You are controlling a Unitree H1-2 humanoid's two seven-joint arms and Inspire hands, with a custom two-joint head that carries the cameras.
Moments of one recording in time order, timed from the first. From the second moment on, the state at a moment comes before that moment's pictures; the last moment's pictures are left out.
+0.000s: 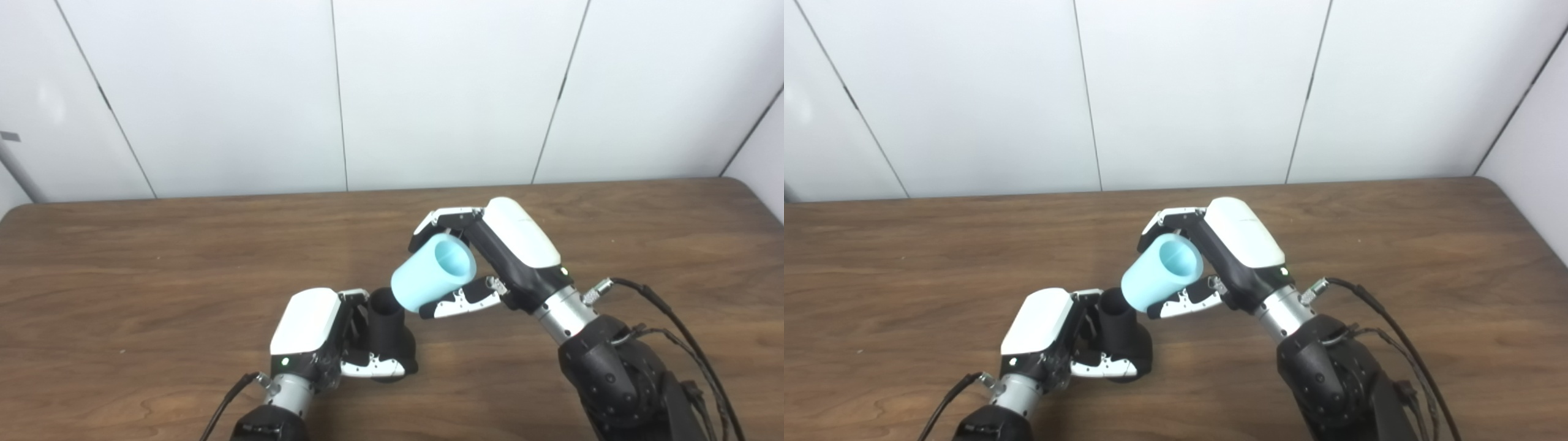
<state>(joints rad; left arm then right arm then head) -0.12 0.13 -0.44 -0.21 1.00 0.28 -0.15 -0.24 -0.23 0.21 -0.50 -0.68 0.14 0.29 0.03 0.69</state>
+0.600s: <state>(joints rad) -0.12 0.13 -0.46 -0.20 1.01 0.30 -0.16 -0.26 -0.22 0.20 -0.52 -0.61 0.15 0.32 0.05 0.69</state>
